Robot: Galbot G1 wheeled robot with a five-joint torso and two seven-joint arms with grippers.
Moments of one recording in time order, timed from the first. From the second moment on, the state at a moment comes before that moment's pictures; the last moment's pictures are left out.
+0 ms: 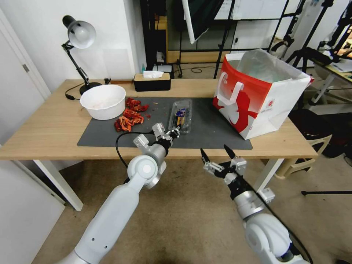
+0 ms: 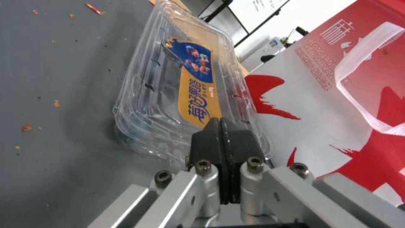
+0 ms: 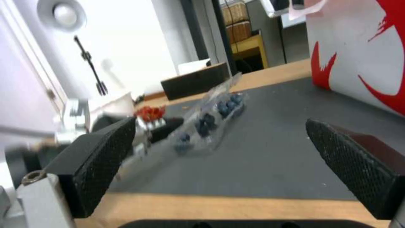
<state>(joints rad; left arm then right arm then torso) 0.85 -1.31 -0.04 -1.71 -1.28 0.18 -0.31 -1.42 1.23 0.37 2.09 0.59 -0.03 -0.04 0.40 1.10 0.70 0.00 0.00</state>
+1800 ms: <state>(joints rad) 0.86 -1.30 -0.05 -1.70 -1.29 0.16 -0.31 -0.62 1.37 0.23 1.55 1.35 -0.64 0.51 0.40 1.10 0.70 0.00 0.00</state>
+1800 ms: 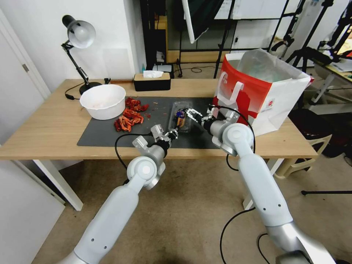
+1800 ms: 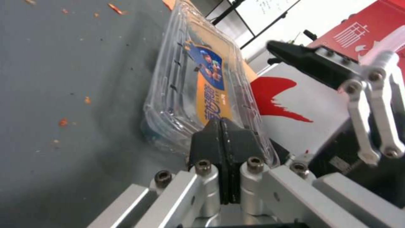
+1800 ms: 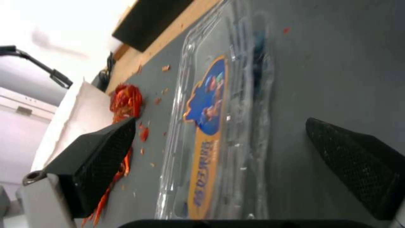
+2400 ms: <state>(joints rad) 0.87 -1.30 -0.05 -1.70 -1.29 0.15 -0.31 -0.56 1.39 0.20 1.46 1.39 -0.70 0.57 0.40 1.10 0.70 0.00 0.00</state>
